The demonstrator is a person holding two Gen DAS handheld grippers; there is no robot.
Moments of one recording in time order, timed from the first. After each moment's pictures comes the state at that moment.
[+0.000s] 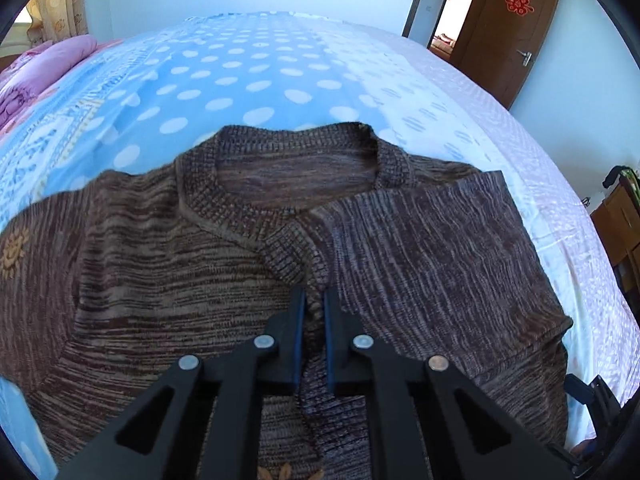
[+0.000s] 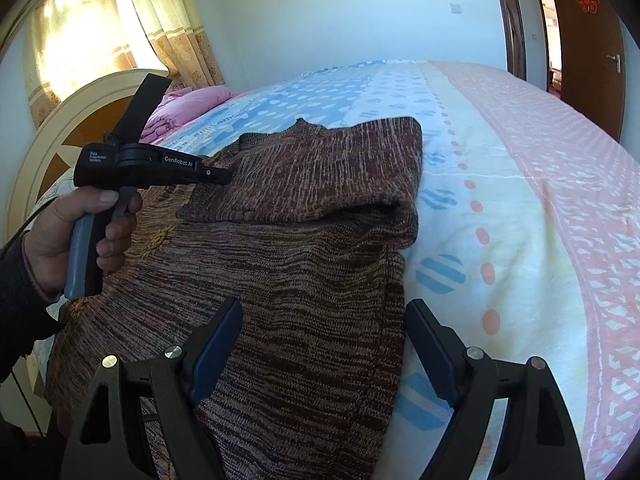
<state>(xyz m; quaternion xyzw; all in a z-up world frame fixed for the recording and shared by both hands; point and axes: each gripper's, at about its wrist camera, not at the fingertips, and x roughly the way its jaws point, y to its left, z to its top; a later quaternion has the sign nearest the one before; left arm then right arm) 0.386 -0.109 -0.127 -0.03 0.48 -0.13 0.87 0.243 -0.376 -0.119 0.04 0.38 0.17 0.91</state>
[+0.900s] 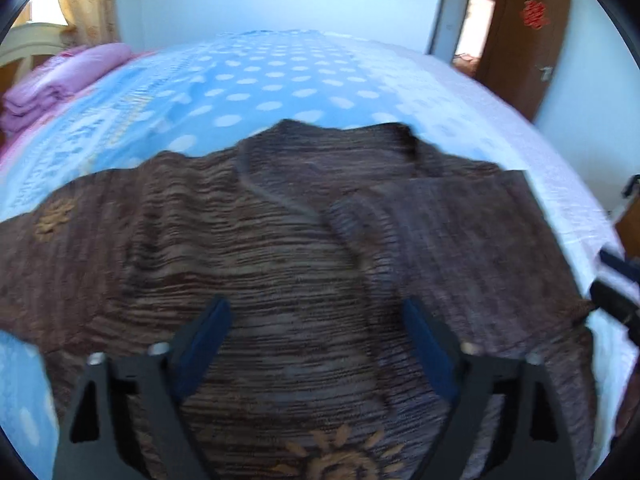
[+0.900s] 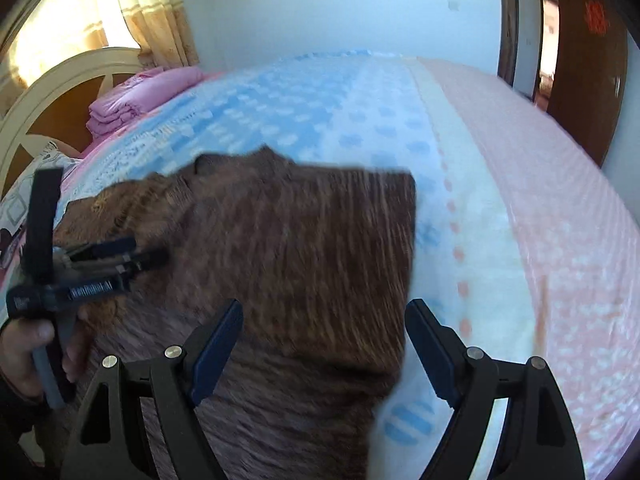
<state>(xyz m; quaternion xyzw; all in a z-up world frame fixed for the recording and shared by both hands) 0.359 -0.084 -0.137 -0.02 0.44 -0.05 0.89 0.340 -0.332 -0.067 -0.04 0.40 0.12 0.91</state>
